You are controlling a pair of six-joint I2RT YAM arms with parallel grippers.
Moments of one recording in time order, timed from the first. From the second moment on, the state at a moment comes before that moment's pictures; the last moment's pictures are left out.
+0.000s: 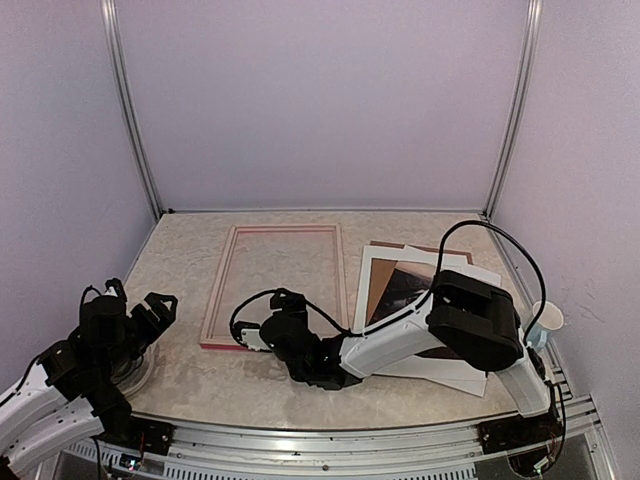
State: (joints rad) left arm -0.61 0.34 0.28 -0.44 -0.43 -1.01; right arm 1.29 2.29 1.38 0.52 0.91 -1.11
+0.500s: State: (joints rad) left arm -0.61 0.33 0.28 -0.44 -0.43 -1.01; right arm 1.28 2.26 1.53 0.08 0.76 -0.84
